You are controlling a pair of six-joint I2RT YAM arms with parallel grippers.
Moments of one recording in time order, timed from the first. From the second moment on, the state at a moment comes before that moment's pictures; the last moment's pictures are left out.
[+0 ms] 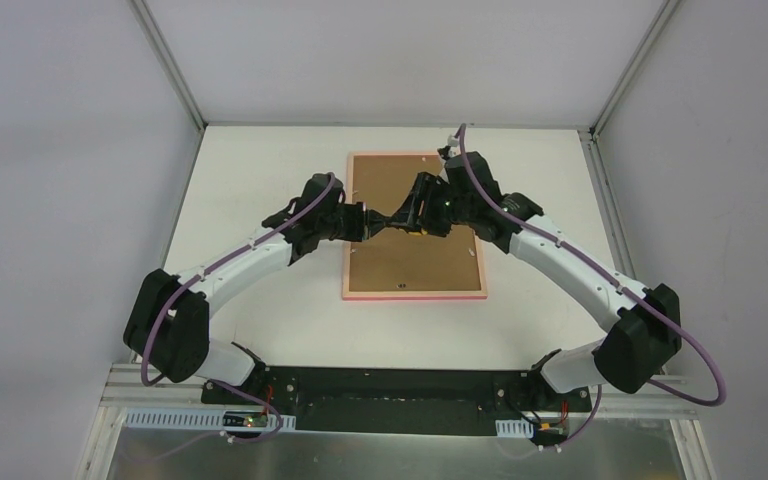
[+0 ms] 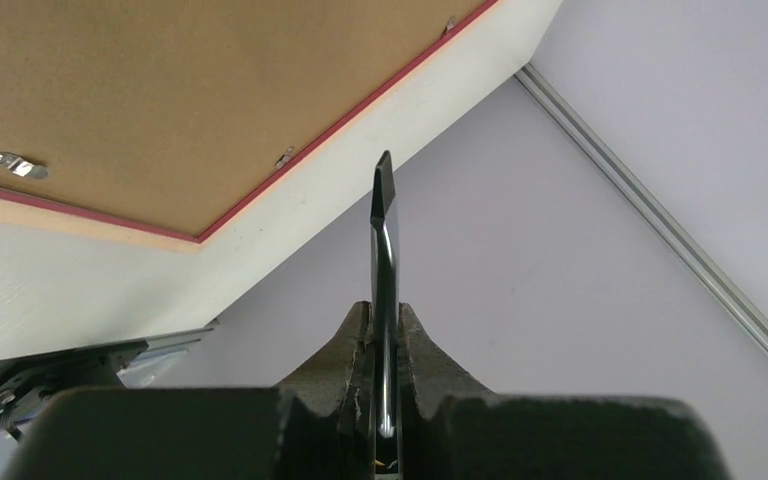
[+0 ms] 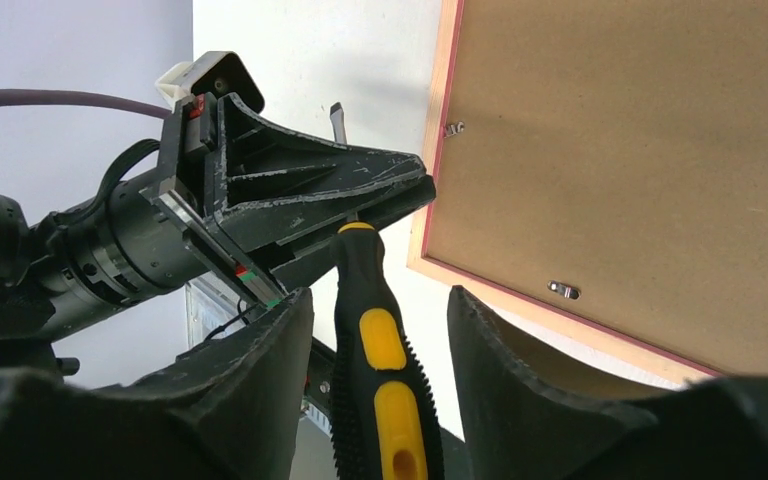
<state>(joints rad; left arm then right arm) -0.56 1.41 0.96 -0.21 0.17 -2.00 0.68 1.42 1.25 -0.48 -0.19 0.82</state>
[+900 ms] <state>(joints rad) -0.50 1.41 0.93 -0.21 0.21 -1.97 0.67 1.46 1.33 -0.61 -0.13 0.79</state>
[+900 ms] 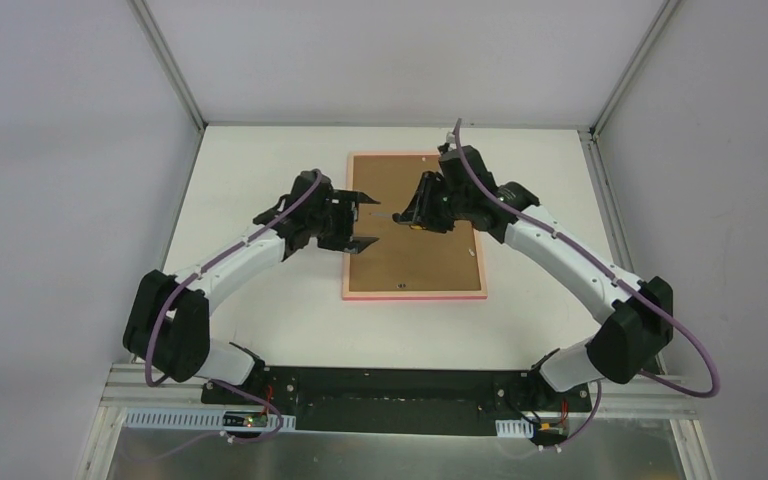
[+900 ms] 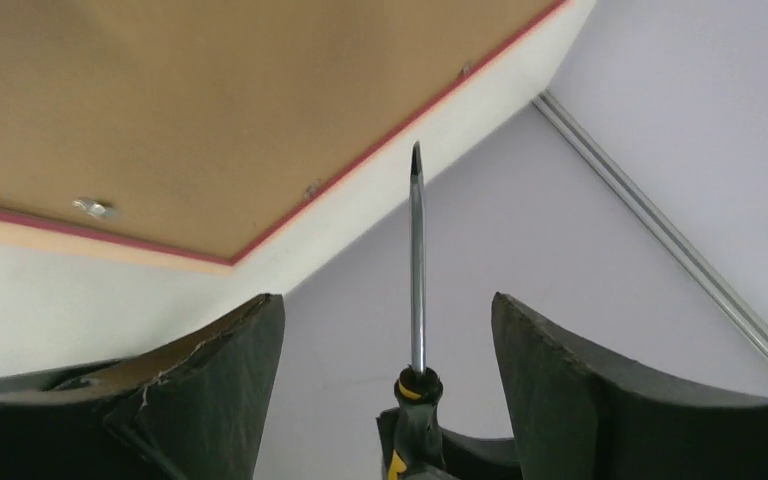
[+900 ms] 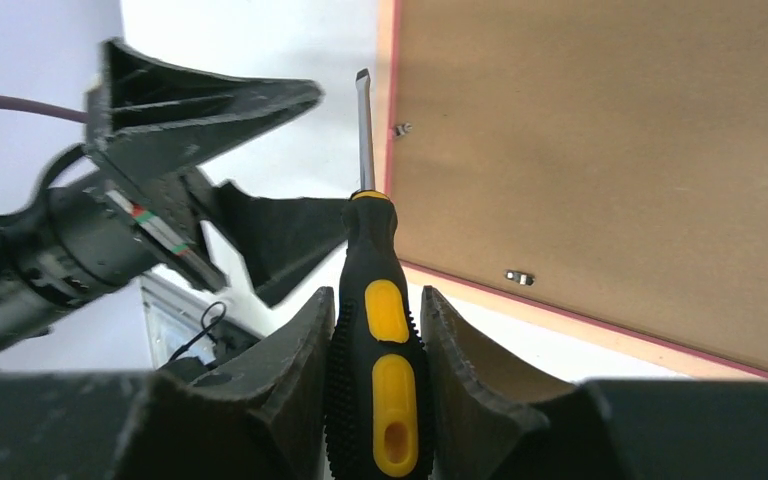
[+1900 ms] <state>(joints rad) -0.24 1.56 0.89 -0.49 0.54 -0.74 0.80 1.87 1.69 -0.92 -0.13 0.49</state>
